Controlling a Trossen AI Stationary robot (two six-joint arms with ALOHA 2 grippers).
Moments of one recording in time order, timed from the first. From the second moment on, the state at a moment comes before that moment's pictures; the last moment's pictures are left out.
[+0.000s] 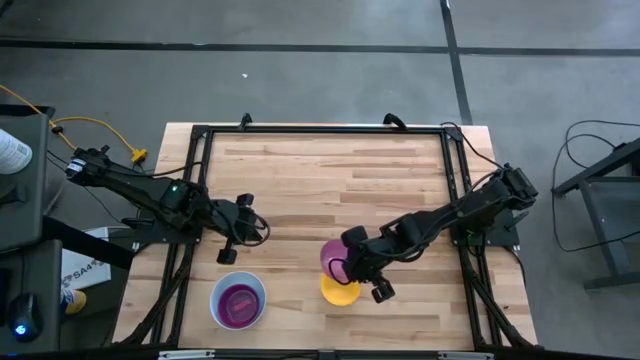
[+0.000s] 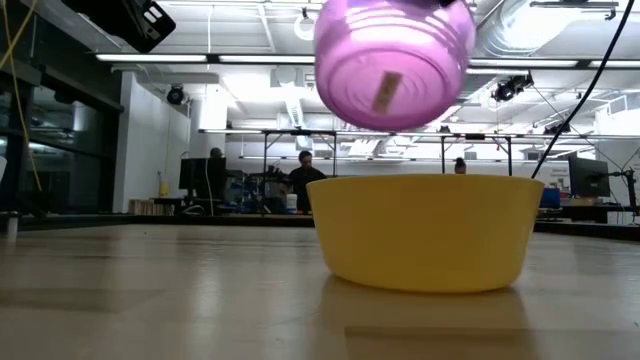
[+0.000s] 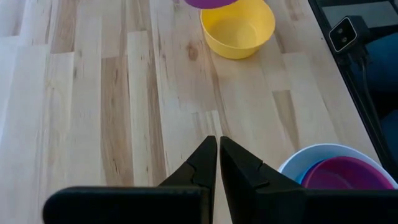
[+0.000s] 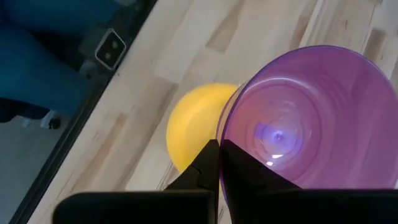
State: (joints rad) left arm -0.33 0.96 0.90 -0.69 -0.08 -0.17; right arm 0.40 1.68 1.43 -0.72 -0.08 -0.01
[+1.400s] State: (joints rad) left arm -0.33 0.97 0.90 -0.58 0.15 -0.15; right arm 0.42 1.96 1.81 -0.78 -0.25 -0.29
